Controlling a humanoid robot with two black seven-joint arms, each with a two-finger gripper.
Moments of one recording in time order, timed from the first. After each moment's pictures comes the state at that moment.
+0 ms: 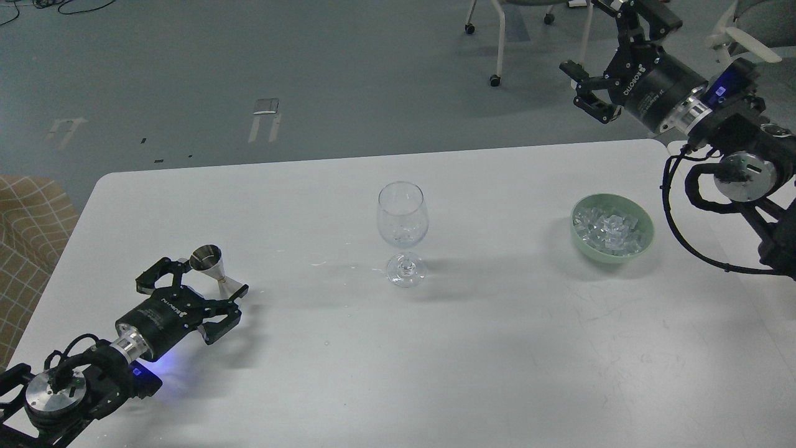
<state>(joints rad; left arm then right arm) -0.21 0.65 -0.76 -1.05 -0.67 -0.49 0.19 0.88 -0.47 0.69 0.79 -0.34 0.49 0.29</state>
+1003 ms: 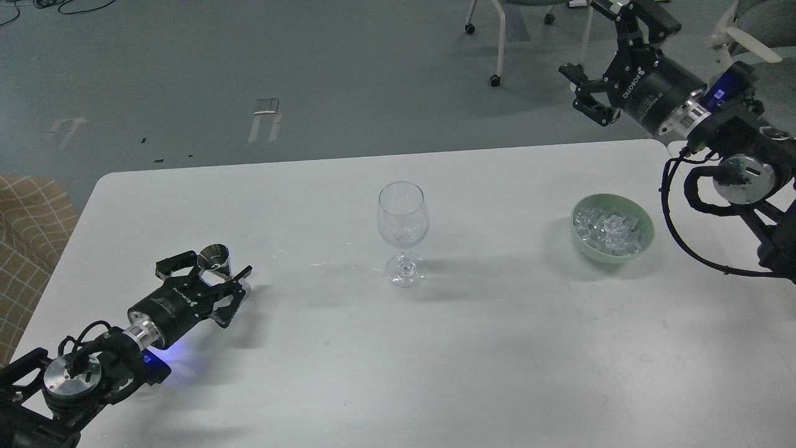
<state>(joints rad) -0.27 0.61 -0.72 -0.98 -0.65 -0.49 0.18 0.87 -0.47 0.70 0.80 -0.34 0.49 0.29</state>
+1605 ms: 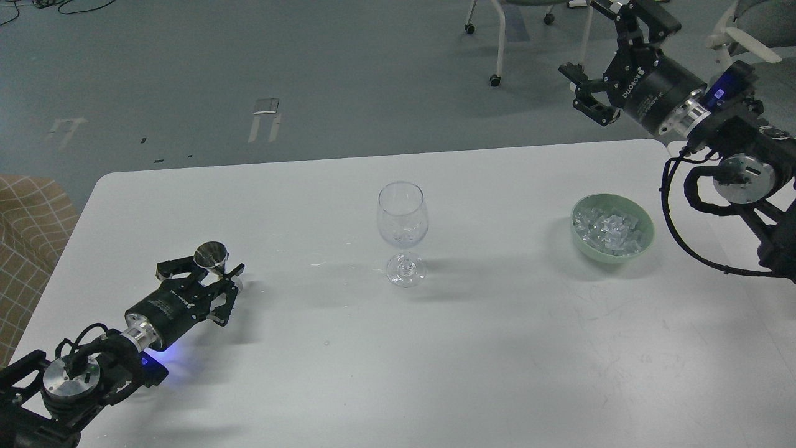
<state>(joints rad) -0.28 0.60 -0.73 -0.95 -0.65 -0.49 0.18 0.88 -0.47 0.70 0.80 -0.34 0.49 0.29</state>
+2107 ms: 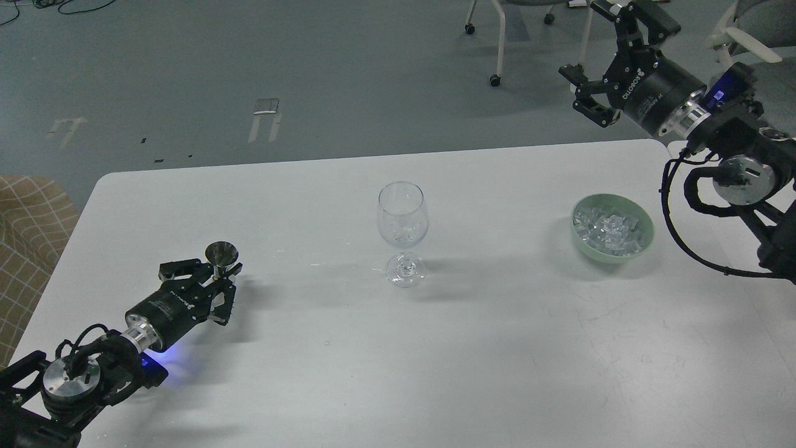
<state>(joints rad) -0.28 0.59 -0.72 -0.94 -0.65 -0.49 0.19 0.87 -0.47 0.69 0.80 -0.34 0.49 0.29</state>
